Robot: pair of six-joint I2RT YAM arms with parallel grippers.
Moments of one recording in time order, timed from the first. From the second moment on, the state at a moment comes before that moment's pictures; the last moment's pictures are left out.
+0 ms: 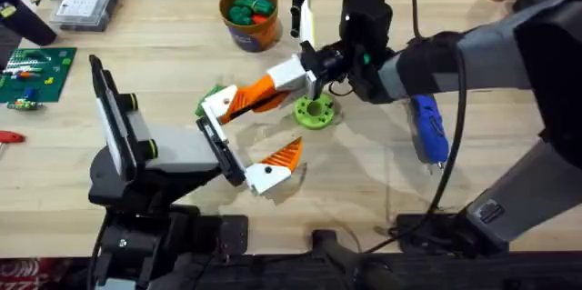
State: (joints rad) left arm -0.09 0.01 0.01 -0.08 0.92 -0.01; right arm 0.56 1.92 0.87 0.93 -1.47 1.35
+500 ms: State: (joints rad) left arm -0.09 0.01 0.01 -0.08 0.92 0.01; right arm 0.54 1.92 0.88 0.92 -1.48 1.35
